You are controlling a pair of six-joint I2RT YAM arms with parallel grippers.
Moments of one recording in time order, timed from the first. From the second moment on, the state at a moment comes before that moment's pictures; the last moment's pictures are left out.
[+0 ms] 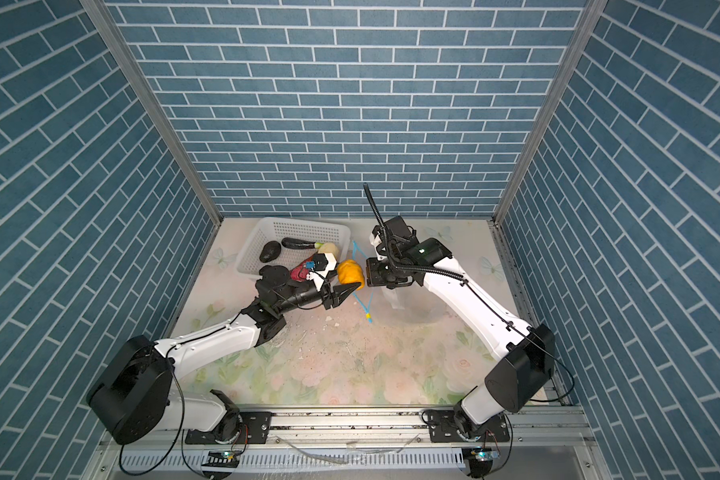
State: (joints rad) left arm -0.63 1.38 0.71 0.67 0.54 0.02; right arm 0.68 1.53 1.54 -0.96 -0.19 0.40
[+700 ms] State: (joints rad) left arm -0.64 1.40 0.71 0.56 0.57 0.04; right arm 0.67 1.49 1.52 -0.96 -0.20 0.40
